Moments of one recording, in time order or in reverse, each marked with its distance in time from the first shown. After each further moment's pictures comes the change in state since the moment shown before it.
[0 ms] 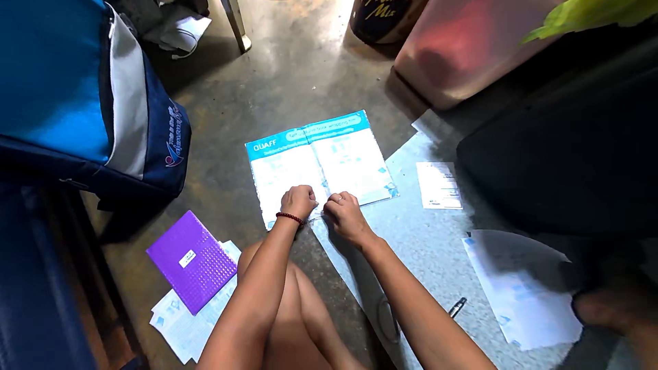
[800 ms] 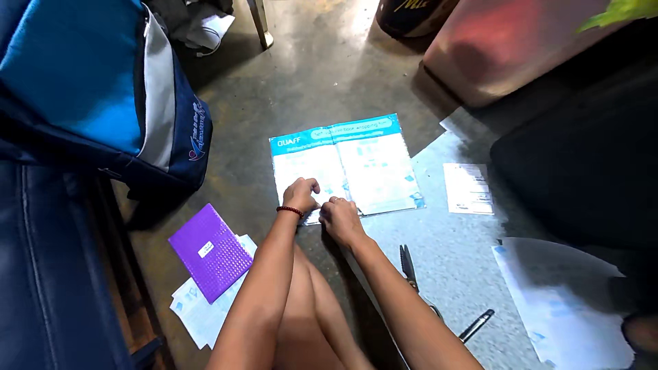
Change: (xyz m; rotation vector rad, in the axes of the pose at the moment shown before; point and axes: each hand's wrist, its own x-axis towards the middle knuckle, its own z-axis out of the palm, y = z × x) left_hand 0.010 -0.033 -0.019 0.019 -0.020 0.002; right_hand 0.037 -0.059 0.007 -0.016 -0.429 0.402
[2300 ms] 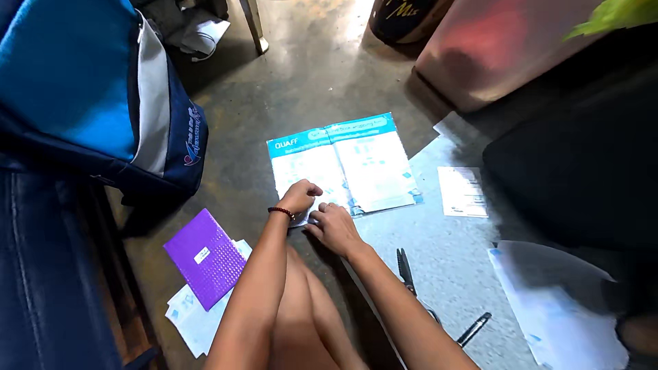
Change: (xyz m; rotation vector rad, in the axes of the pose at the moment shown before) left_hand 0.007 -0.007 -0.007 -0.221 -0.080 0.212; right_hand -0.006 0.000 0.006 -0.045 0.060 -0.215
